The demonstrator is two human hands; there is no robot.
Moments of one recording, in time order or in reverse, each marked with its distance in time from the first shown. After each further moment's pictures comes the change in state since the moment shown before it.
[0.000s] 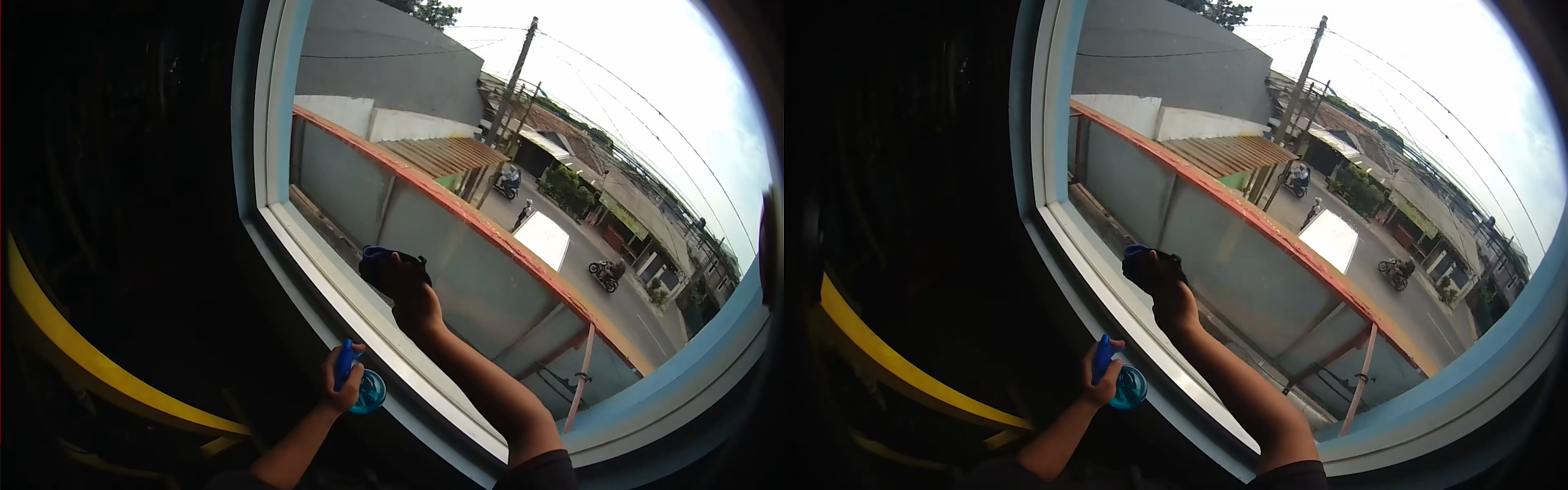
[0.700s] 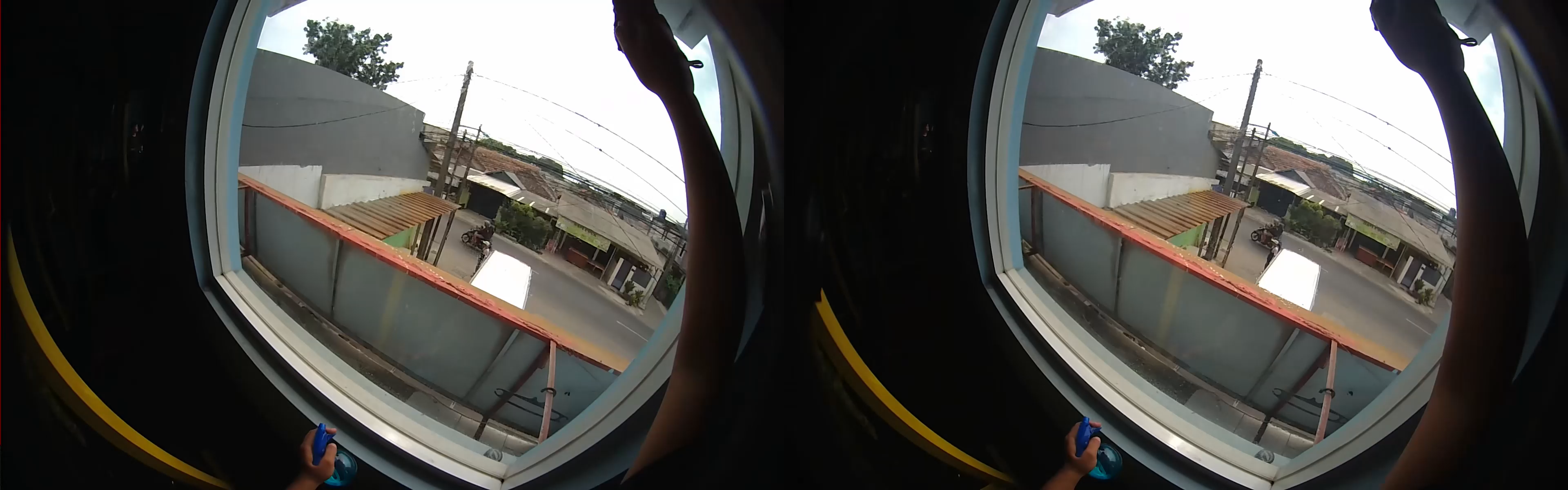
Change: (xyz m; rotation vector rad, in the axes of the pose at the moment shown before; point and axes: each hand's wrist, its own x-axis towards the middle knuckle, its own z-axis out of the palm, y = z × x) left_hand -0.106 -0.026 0.040 0.081 -0.035 -0.051; right_hand -0.131 0.559 -0.329 -0.616 0.835 0.586
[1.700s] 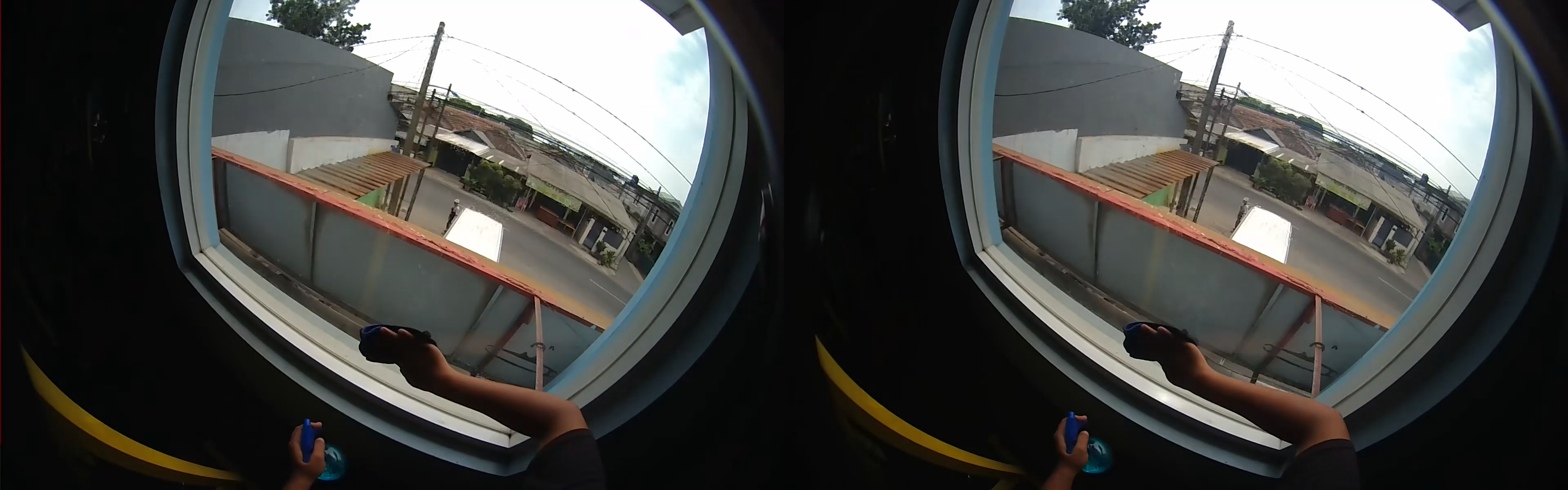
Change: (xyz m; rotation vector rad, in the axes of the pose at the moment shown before) left_hand -0.026 0.013 -0.068 0.090 -0.019 -0.082; right_hand -0.448 -0.421 -0.193 0.433 -0.604 -0.768
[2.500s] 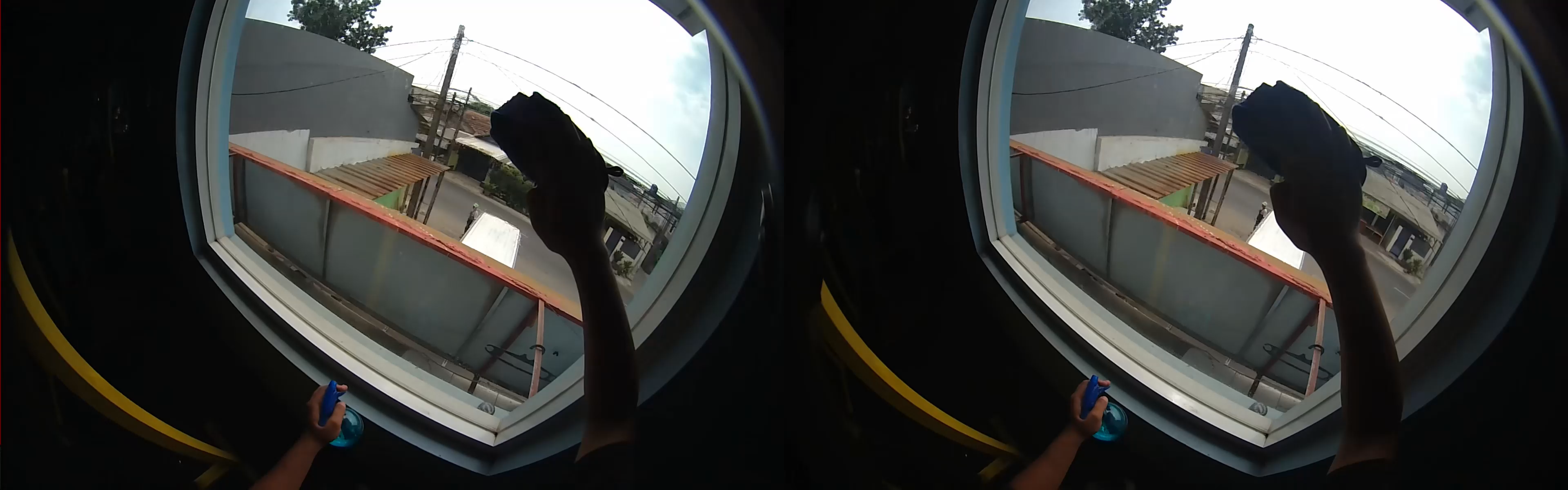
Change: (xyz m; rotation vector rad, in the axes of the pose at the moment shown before) left_hand 0.023 0.029 0.065 -0.128 -0.145 0.243; right_hand -0.023 0.359 -0.168 0.270 0.623 0.492
